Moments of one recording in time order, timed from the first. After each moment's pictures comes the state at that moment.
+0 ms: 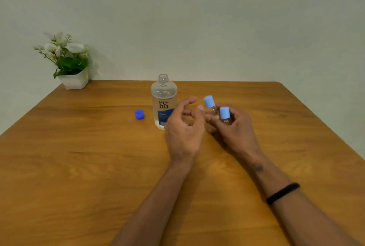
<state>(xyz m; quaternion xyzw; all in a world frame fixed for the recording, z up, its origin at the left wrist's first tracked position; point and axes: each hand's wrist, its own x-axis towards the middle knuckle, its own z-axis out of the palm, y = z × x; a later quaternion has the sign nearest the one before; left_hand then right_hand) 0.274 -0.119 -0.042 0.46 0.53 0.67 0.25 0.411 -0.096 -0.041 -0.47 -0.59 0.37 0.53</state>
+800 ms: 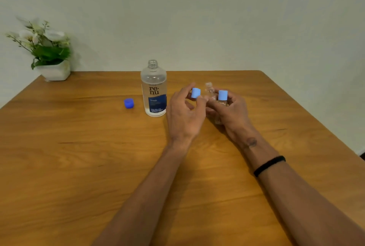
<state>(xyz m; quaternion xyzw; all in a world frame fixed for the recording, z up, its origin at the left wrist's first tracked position) 0.283 -0.127 -0.029 0.56 0.53 0.59 0.23 0.418 -0.101 -0.032 -0.42 -0.47 0.49 0.60</state>
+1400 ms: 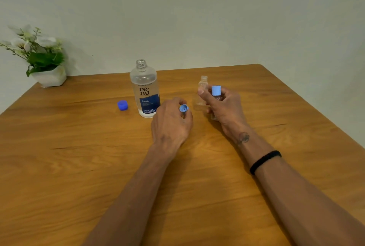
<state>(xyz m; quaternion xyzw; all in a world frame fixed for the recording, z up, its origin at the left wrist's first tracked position) 0.267 -0.121 -0.043 0.64 0.64 0.40 0.11 0.420 -0.091 -0.035 -0.51 -0.50 0.40 0.57</state>
